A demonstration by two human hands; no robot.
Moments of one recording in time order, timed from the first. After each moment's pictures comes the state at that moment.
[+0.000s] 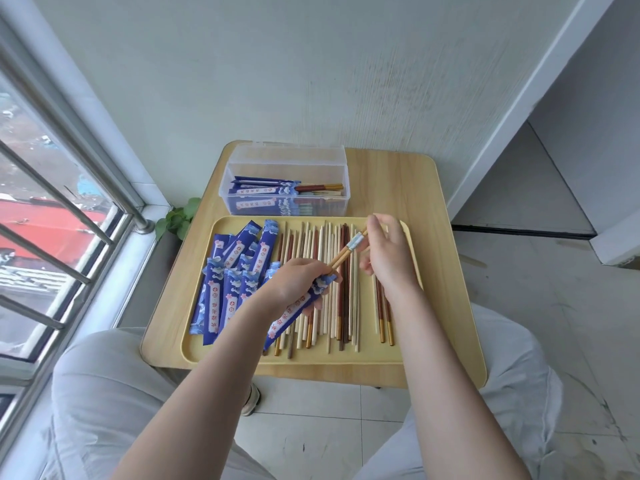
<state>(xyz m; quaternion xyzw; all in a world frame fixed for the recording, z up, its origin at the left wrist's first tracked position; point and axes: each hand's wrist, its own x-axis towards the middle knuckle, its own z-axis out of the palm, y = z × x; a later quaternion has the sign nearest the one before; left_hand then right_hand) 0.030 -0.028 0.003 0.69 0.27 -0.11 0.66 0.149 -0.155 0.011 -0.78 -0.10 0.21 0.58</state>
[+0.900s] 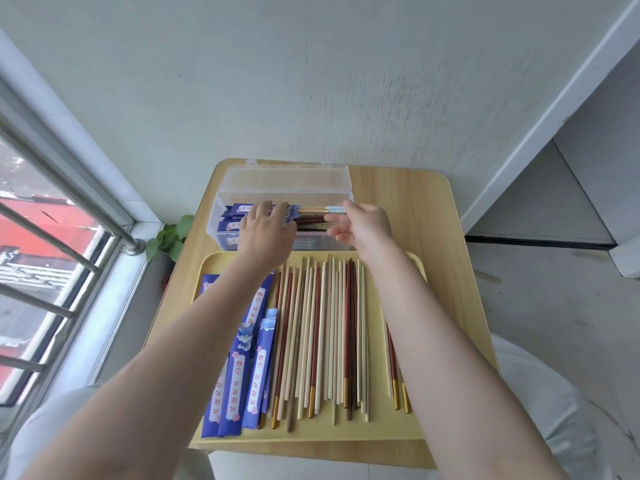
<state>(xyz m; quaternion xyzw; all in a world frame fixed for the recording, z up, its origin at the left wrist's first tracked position) 0.145 0.096 -0.019 0.92 0.33 0.05 0.19 0.253 -0.038 0.010 -0.70 0.00 0.32 0.64</state>
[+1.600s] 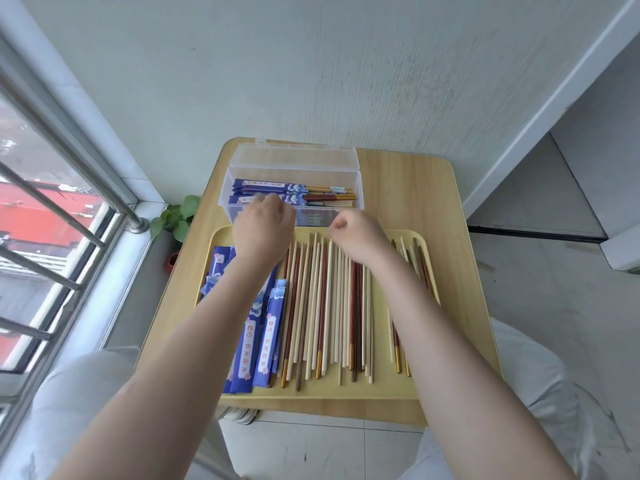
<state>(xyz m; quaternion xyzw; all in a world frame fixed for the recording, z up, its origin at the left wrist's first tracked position) 0.096 0.071 -0.006 0.88 0.37 0.19 0.23 0.197 -0.064 0.012 -0.88 -0.29 0.24 0.28</state>
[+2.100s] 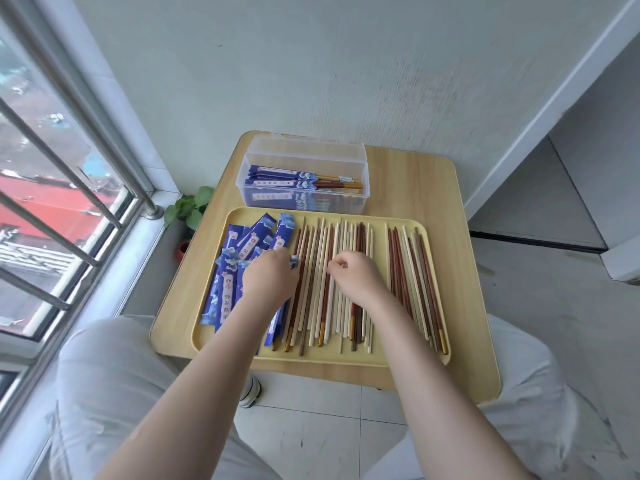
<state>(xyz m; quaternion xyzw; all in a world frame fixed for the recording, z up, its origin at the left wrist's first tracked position) 0.019 0.013 -0.040 0.90 0.39 -0.03 0.18 0.119 -0.118 -0.026 -0.87 -0.27 0.28 0.30</state>
